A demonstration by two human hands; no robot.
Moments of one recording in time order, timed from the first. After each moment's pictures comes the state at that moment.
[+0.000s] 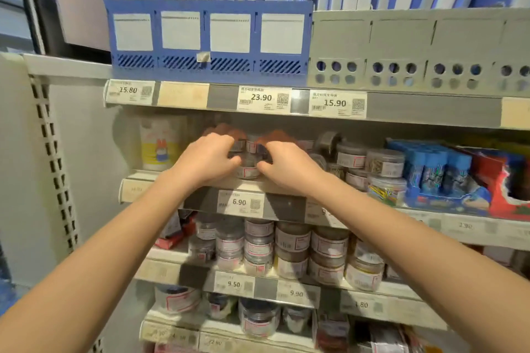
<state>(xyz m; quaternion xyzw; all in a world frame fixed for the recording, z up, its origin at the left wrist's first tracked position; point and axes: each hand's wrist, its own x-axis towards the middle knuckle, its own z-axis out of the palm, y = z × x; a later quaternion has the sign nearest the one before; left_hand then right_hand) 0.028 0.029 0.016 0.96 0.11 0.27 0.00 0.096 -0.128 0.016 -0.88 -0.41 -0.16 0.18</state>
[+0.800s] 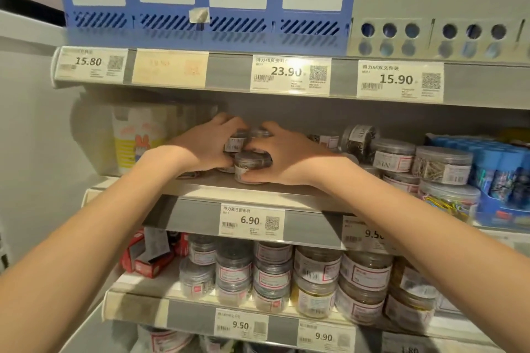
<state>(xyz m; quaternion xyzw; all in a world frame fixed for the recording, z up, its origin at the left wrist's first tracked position) 0.097 0.102 0.012 0.97 -0.02 0.23 0.03 0.143 -0.083 0.020 -0.86 -0.49 -0.14 0.05</state>
